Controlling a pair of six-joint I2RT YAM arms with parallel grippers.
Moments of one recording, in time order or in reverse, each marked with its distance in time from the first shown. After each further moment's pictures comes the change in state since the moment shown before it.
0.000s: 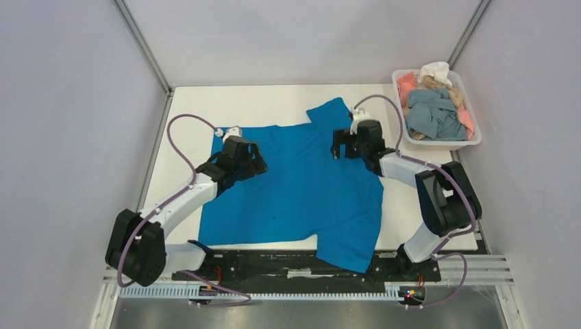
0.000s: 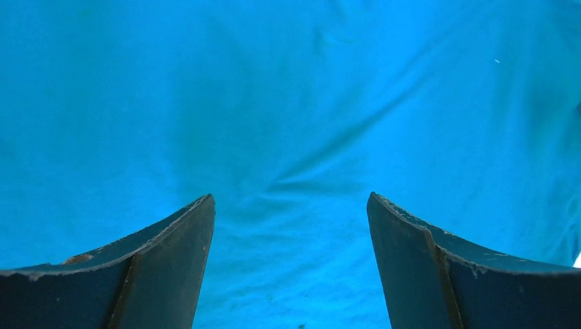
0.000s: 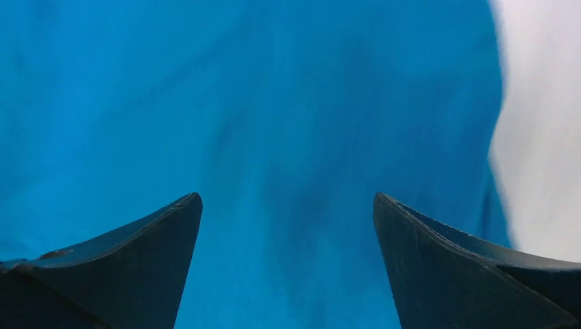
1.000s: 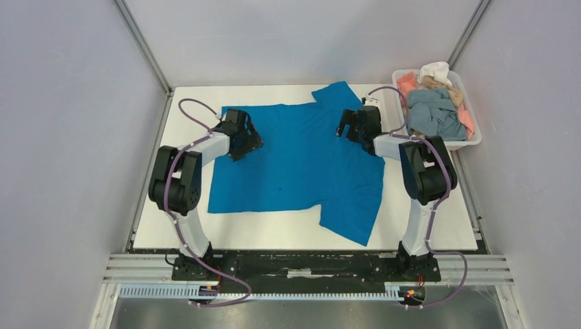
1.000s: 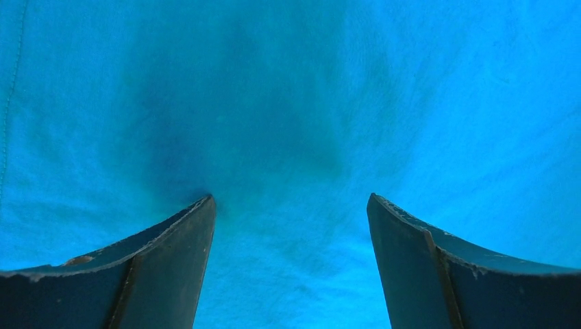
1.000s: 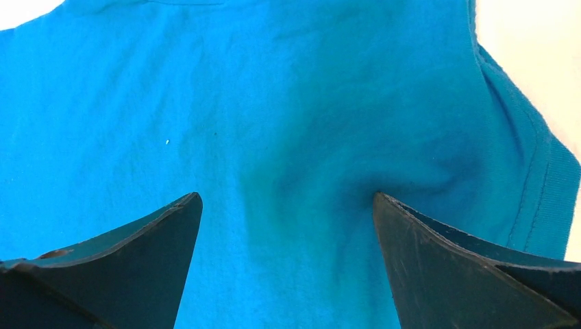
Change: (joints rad) left arm 0.242 0.558 0.351 0.032 0.099 -0.024; right arm -0.092 0.306 0.167 0.071 0.126 0.277
